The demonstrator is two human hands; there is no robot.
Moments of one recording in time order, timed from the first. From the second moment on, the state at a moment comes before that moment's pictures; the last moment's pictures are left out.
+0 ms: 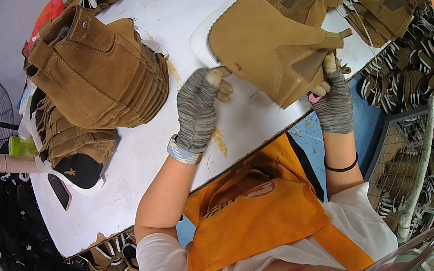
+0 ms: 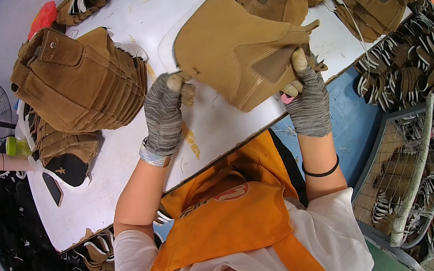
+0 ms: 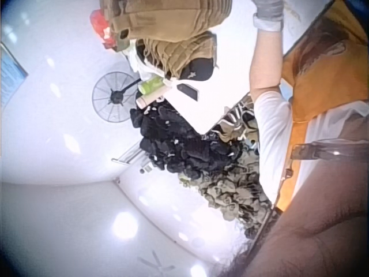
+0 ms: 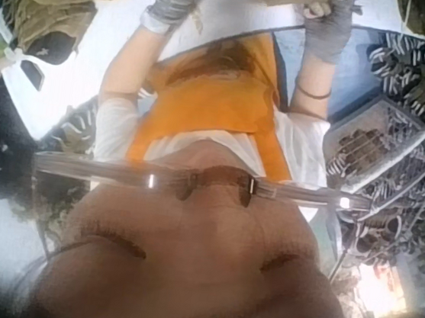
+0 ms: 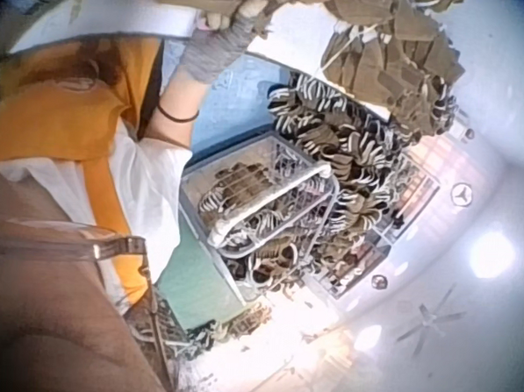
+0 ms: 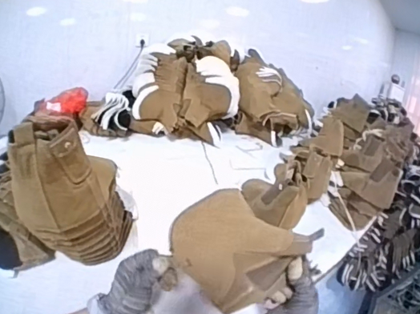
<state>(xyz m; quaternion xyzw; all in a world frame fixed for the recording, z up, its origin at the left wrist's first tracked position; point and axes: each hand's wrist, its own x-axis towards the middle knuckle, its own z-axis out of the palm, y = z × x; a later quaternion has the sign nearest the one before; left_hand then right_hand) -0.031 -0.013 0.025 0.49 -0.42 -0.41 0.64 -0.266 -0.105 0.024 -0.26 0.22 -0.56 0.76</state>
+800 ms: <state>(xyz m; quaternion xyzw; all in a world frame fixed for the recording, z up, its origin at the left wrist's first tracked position) -0.025 0.003 0.074 0.53 -0.56 -0.45 0.45 -0.244 -0.111 0.053 -0.13 0.14 -0.54 0.82</state>
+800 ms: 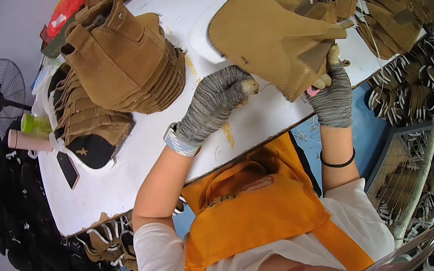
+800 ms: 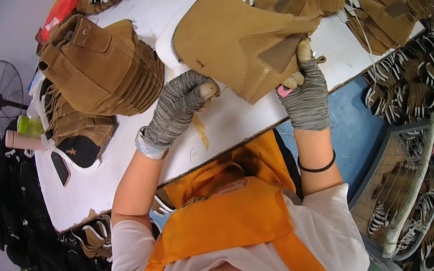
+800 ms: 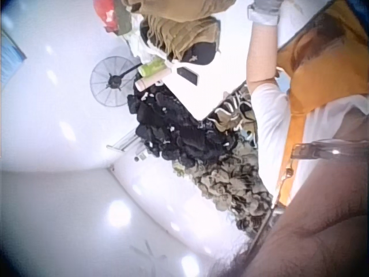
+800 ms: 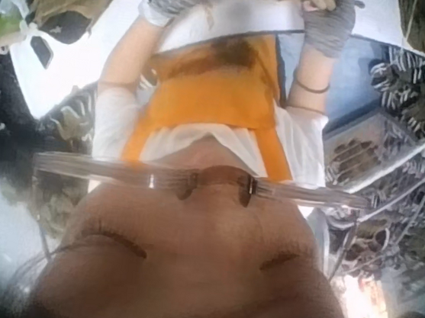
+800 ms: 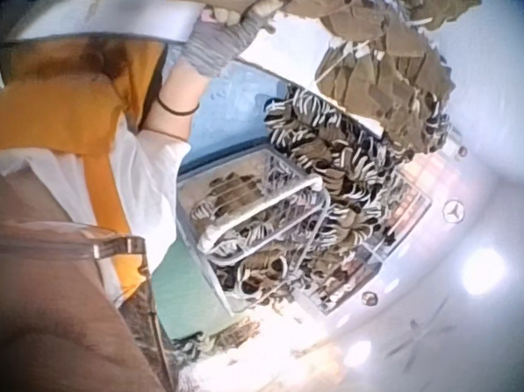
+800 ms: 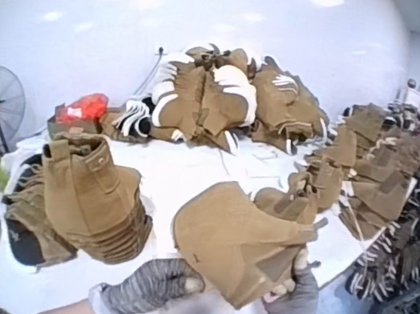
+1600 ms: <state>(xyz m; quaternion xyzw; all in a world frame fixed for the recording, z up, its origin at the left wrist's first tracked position) -0.036 -0.026 0.031 0.41 -0.22 -0.51 0.72 -0.261 -0.152 0.040 -0.09 0.19 -0.53 0.82</state>
